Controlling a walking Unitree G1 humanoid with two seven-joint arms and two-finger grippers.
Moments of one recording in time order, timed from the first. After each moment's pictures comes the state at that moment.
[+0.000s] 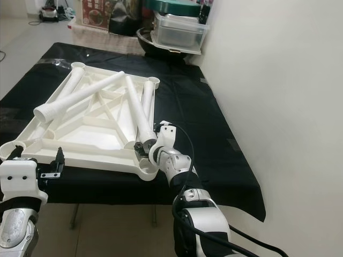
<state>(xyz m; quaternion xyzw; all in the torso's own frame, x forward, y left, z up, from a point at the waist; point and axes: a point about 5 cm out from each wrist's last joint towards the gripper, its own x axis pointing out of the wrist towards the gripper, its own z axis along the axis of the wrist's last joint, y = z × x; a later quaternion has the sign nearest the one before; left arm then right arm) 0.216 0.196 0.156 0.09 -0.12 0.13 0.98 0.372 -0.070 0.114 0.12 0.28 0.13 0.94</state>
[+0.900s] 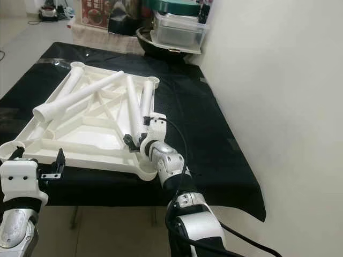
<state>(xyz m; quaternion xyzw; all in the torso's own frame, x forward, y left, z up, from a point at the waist) 0.216 0.196 0.154 0.09 -0.11 0.13 0.98 0.370 -0.050 0.129 0.08 0.21 0.18 0.96</state>
